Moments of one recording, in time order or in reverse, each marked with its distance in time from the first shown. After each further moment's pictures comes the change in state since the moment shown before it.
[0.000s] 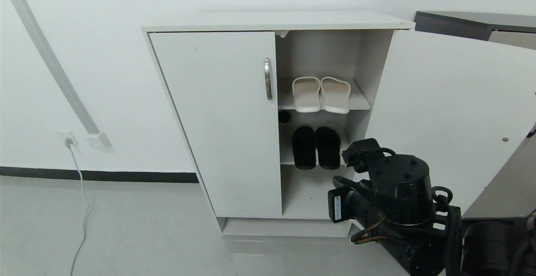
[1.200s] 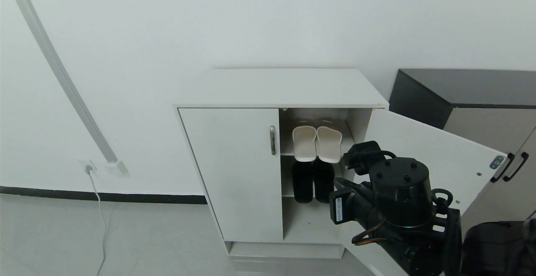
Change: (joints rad) left arm 0.000 0.000 0.000 -0.003 0.000 0.000; right arm 0.000 0.001 0.023 -0.030 -0.005 -0.004
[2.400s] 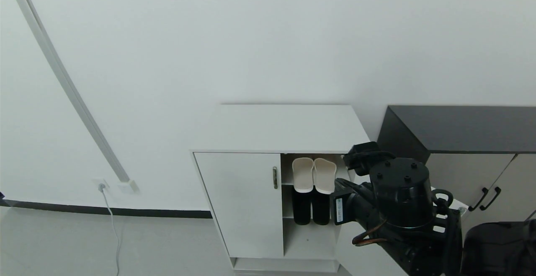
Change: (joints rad) left arm 0.000 0.000 0.000 0.000 0.000 0.000; right arm 0.000 -0.001 0.003 -0.001 0.000 0.000
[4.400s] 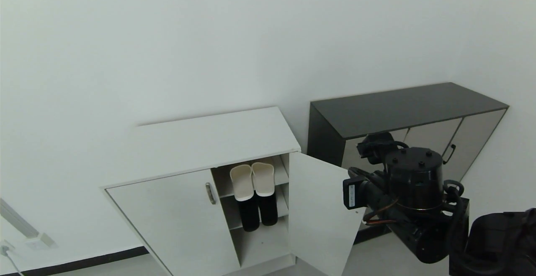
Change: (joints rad) left arm 0.000 0.000 0.000 0.000 0.000 -0.001; right arm -0.097 -0.003 0.019 -0.069 0.005 -0.064
